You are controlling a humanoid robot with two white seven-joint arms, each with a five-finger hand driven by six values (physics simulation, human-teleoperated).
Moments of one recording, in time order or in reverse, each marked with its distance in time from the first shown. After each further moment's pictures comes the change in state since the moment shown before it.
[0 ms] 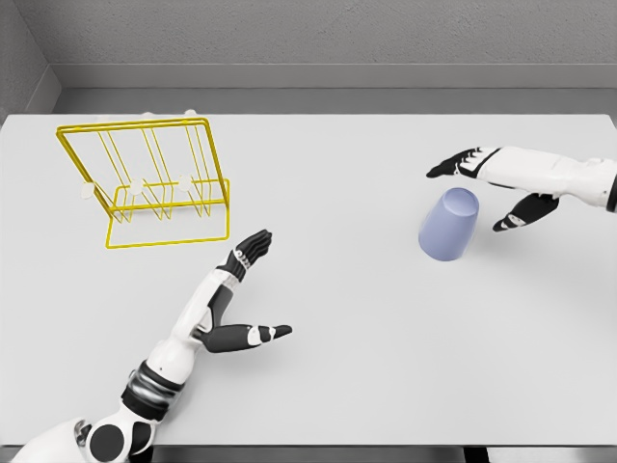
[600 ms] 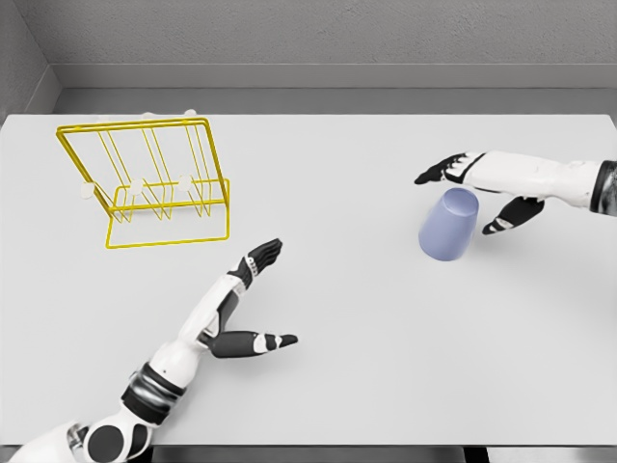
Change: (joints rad) left arm 0.046 0.007 0.057 -0.069 -0.006 0.130 -0.070; right arm -0.018 0.040 0.025 0.014 0.030 0.000 0.018
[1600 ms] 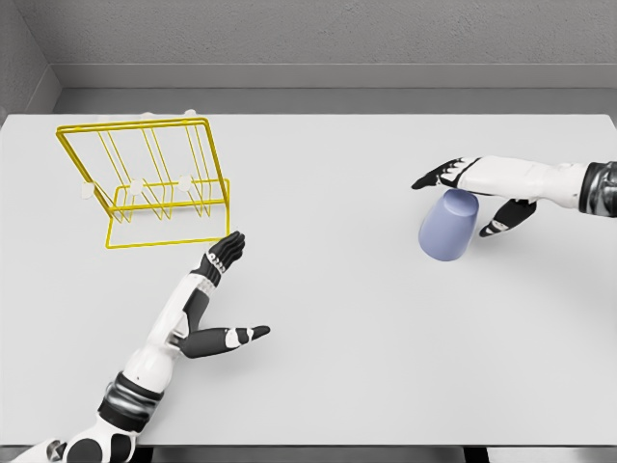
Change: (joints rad) left arm 0.121 -0.007 0.128 -0.007 0.013 -0.068 0.006; right arm -0.017 0.039 0.015 0.055 0.039 0.000 0.017
